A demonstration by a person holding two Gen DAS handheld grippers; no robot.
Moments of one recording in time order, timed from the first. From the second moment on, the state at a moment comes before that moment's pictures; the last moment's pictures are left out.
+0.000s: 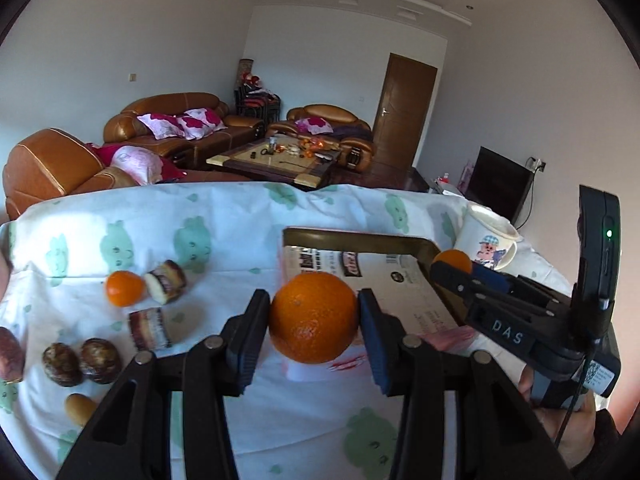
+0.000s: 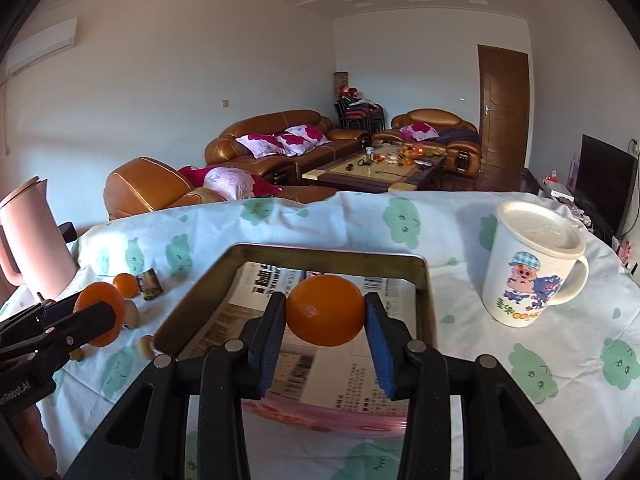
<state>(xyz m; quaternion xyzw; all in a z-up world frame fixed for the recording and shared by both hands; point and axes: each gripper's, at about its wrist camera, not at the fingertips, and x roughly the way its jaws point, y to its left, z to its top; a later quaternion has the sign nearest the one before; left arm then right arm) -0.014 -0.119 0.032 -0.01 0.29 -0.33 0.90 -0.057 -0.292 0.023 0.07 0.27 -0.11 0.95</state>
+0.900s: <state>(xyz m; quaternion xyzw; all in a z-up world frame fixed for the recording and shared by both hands) -0.017 -0.160 0.019 0.02 0.29 -0.28 0.92 -0.051 -0.321 0.006 0.14 0.29 -0.10 0.94</state>
